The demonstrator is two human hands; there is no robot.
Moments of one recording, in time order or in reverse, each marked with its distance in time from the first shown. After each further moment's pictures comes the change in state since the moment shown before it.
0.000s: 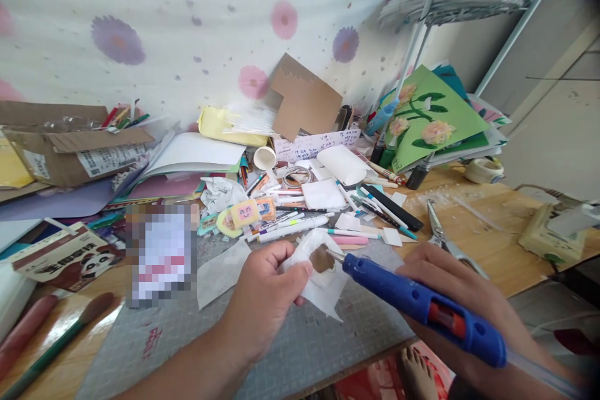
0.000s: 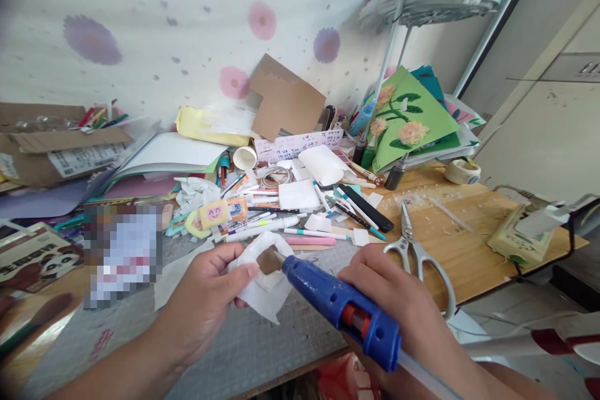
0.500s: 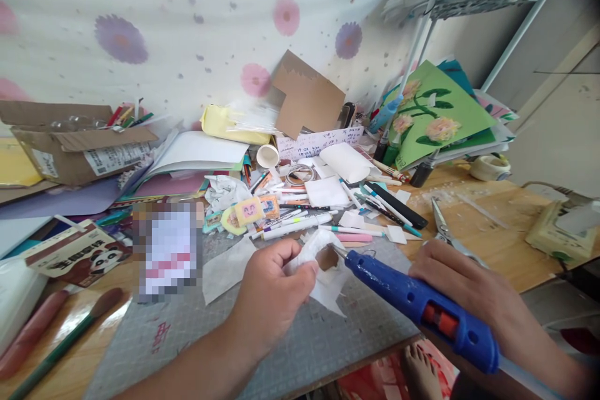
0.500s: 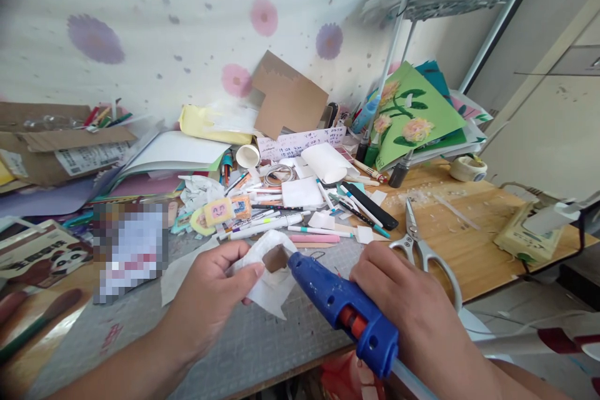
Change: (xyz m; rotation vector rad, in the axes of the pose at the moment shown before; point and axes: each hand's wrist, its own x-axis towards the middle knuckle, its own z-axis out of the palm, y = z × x) left_hand -0.002 0.003 -0.001 0.267 0.052 0.038; right_hand -0.003 0.009 -0.005 -0.280 -0.137 -0.066
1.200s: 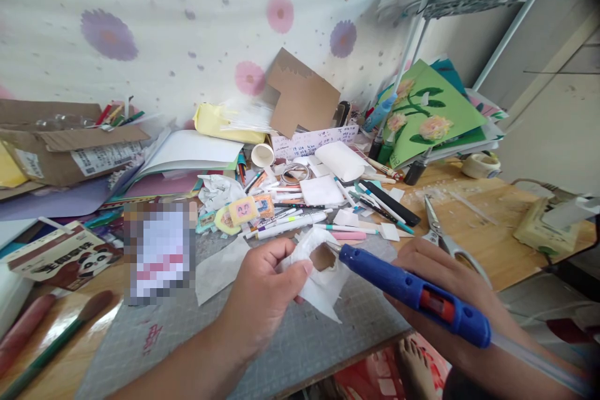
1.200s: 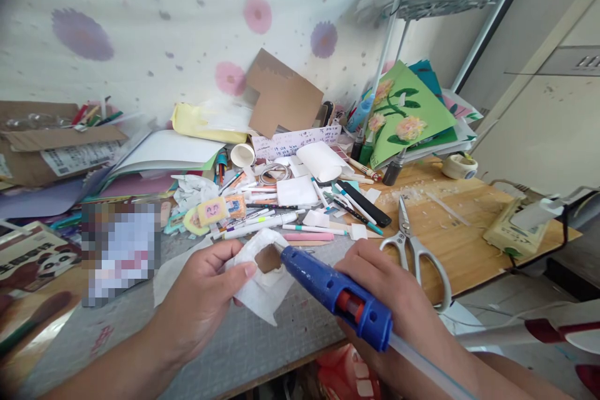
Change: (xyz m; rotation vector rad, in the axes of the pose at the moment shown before) left_hand 0.001 -0.005 -0.001 -0.300 -0.104 0.025; right_hand 0.006 -0.009 -0.002 0.300 -0.006 0.072
